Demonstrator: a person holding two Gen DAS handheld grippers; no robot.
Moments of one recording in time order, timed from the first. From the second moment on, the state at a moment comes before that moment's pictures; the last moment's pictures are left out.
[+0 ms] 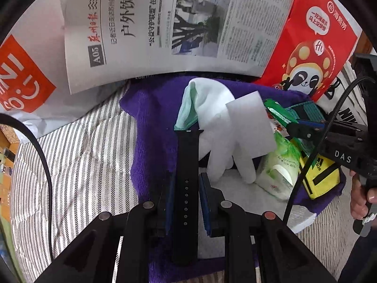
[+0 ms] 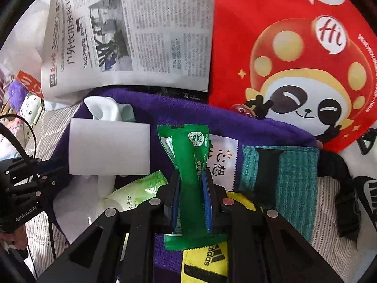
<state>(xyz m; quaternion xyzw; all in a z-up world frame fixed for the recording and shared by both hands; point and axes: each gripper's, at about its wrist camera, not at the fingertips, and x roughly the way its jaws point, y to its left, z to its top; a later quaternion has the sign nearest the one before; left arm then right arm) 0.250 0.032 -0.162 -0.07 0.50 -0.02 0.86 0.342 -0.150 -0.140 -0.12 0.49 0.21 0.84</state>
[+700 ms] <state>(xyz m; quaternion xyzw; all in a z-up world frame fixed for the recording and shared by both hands) 0.231 0.028 -0.156 -0.06 0.52 -0.04 0.85 0.309 -0.157 -0.123 -0.13 0.47 0.21 0.85</state>
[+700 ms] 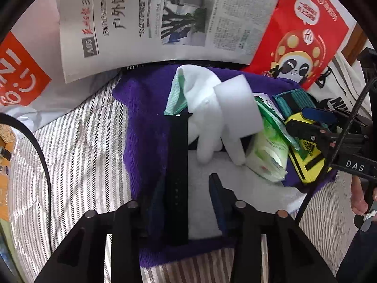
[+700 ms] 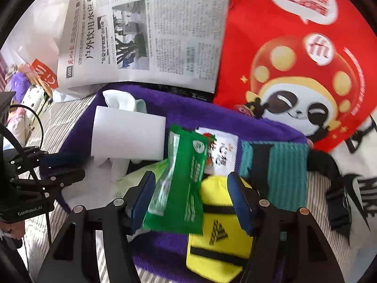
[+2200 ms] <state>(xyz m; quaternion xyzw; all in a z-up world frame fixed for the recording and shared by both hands) -0.027 -0.058 -0.025 -0.05 0.39 0.00 0.92 0.015 -0.277 -0.029 -0.04 0.40 0.08 0.91</state>
